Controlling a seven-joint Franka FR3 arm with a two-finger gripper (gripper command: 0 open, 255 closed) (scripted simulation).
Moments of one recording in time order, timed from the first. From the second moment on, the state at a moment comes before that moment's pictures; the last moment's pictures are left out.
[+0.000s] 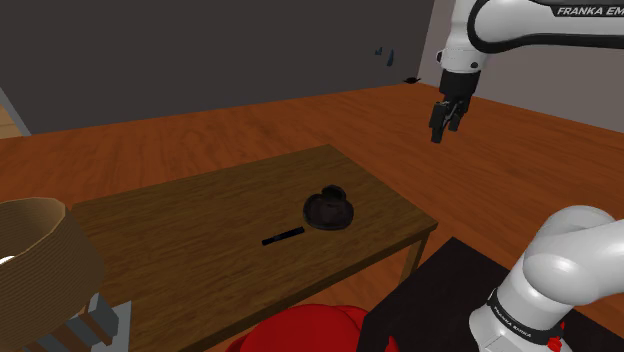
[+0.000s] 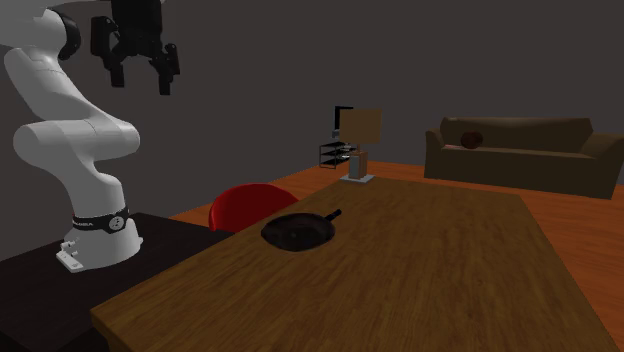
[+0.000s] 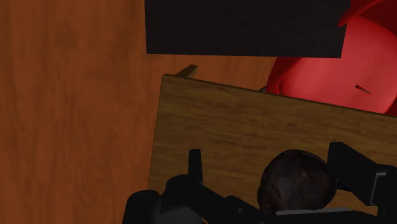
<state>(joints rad) 0.00 -0.74 -0.05 -2.29 -0.11 1.54 -0.11</state>
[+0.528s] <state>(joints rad) 0.06 -0.57 -0.06 -2.29 -0.10 1.70 -0.22</state>
